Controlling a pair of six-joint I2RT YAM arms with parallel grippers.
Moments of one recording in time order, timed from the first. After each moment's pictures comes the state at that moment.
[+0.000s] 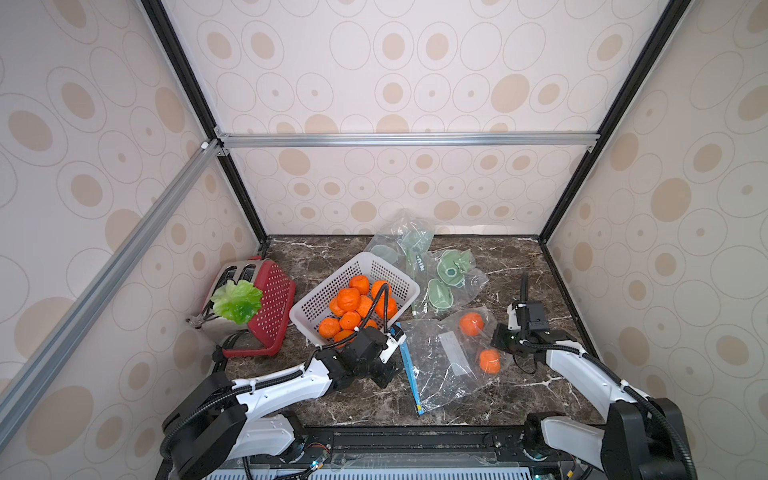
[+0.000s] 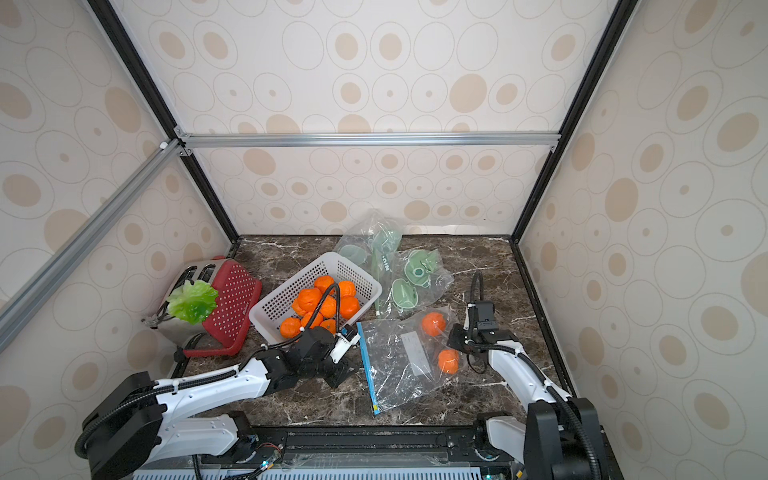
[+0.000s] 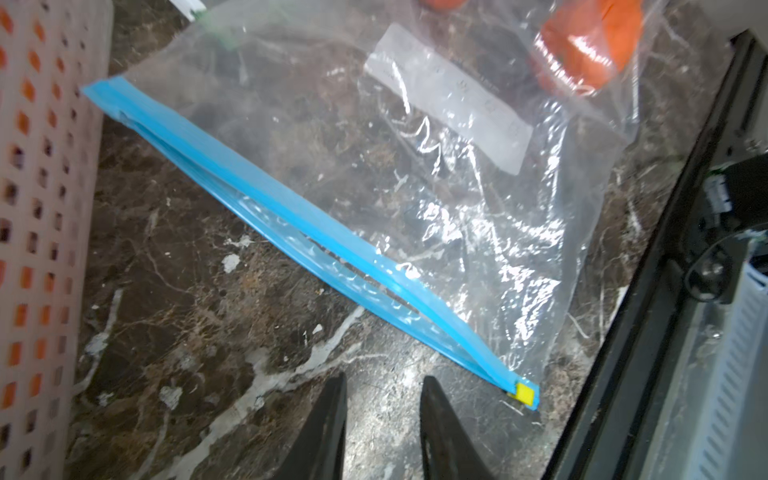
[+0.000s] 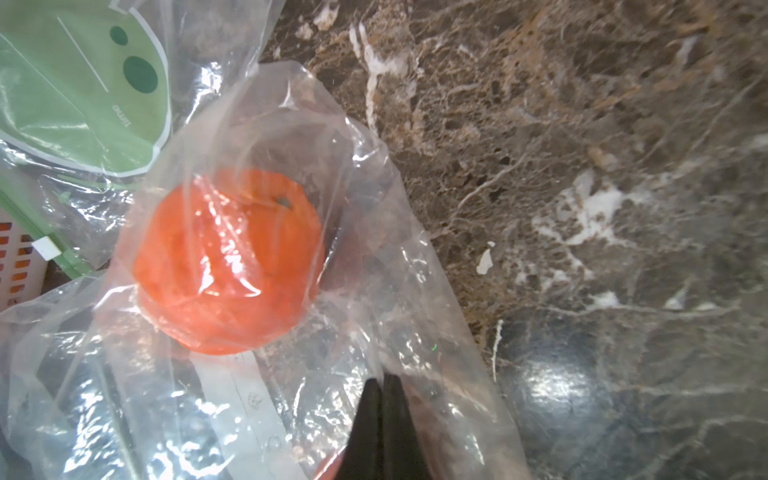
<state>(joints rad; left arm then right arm) -0.88 1.26 0.55 -0.15 0.18 -0.22 0.08 1.14 0.58 -0.47 -0.13 0.44</state>
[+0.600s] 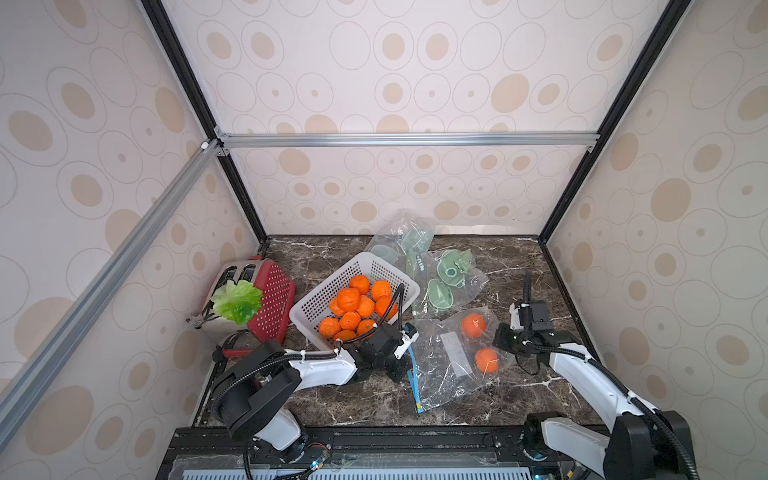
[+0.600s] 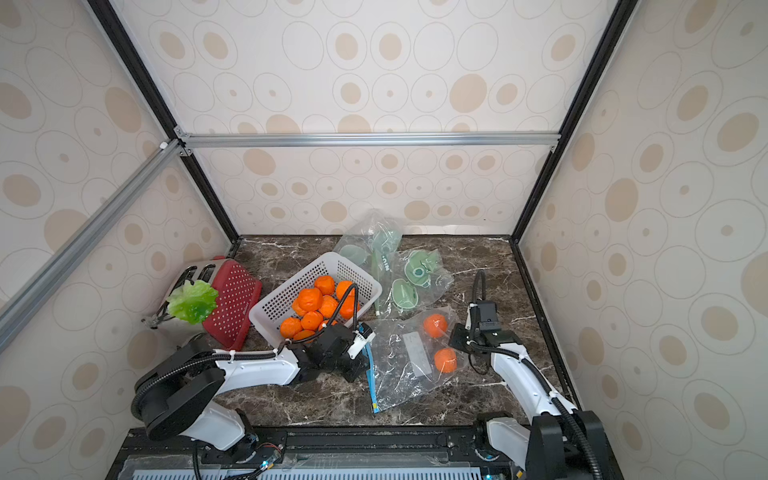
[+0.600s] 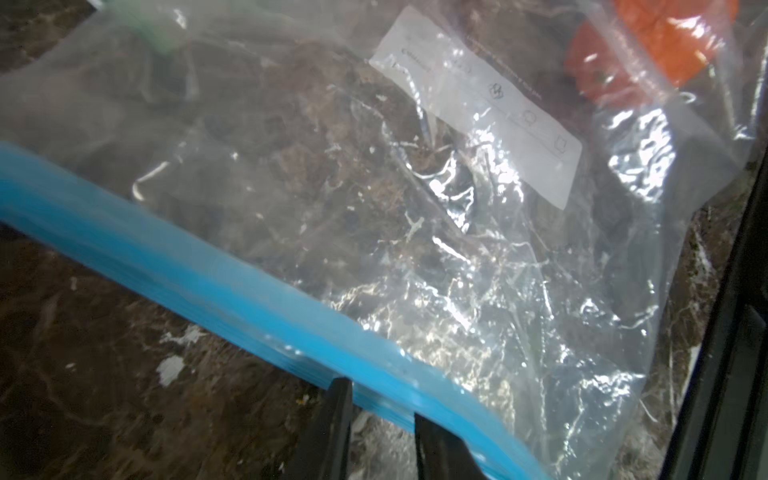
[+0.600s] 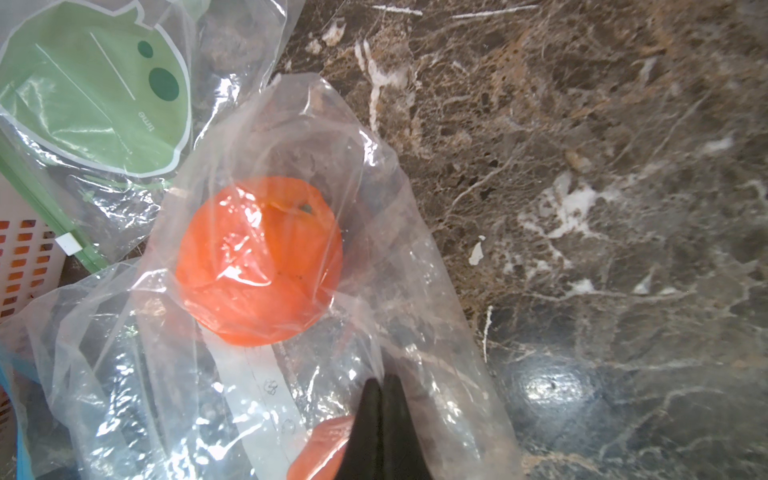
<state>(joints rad) -0.89 1.55 0.62 0.09 0.18 -0.20 0.08 1.11 0.59 -0.51 -0.13 0.44</state>
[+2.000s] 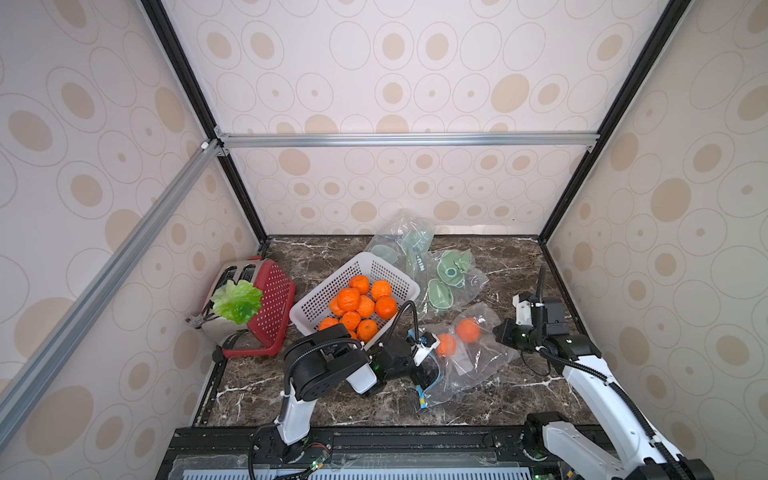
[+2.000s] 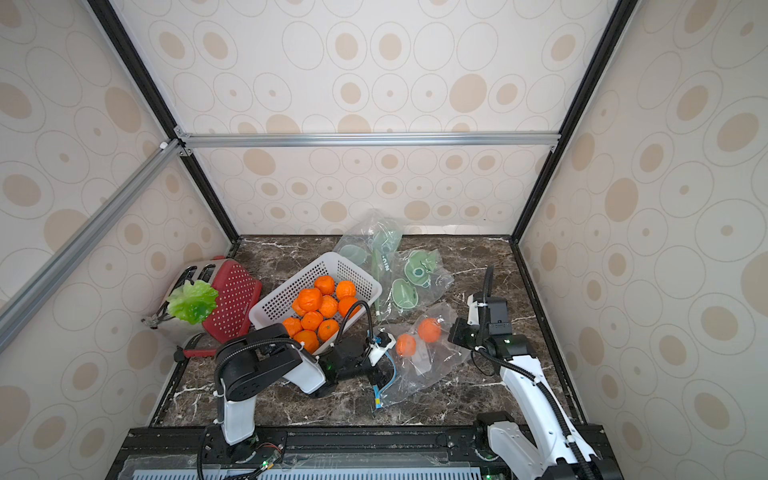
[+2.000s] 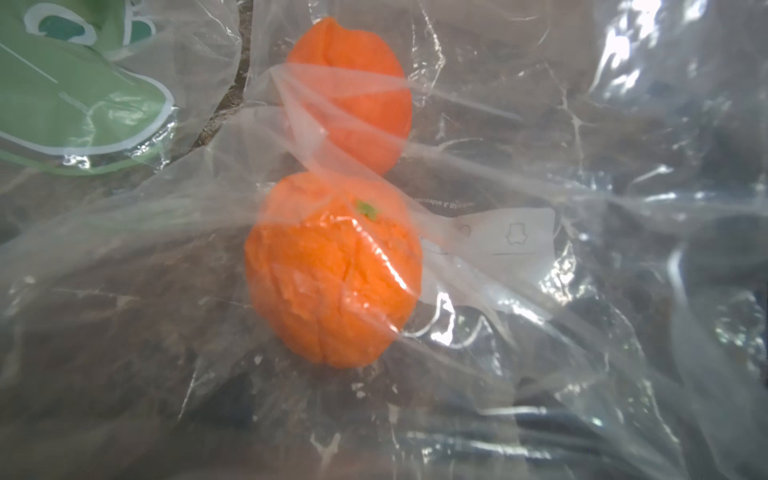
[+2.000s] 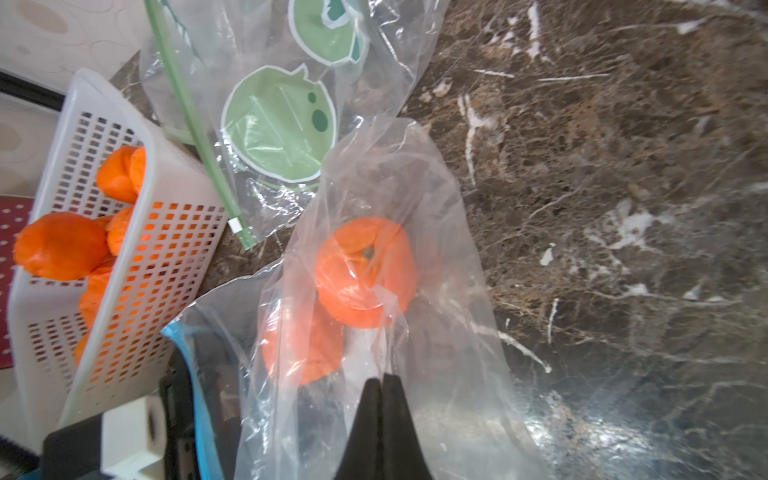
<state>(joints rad) -0.98 1.97 0.57 0.99 0.16 -0.07 0.08 0.92 0.67 -0.63 -0.30 0.45</state>
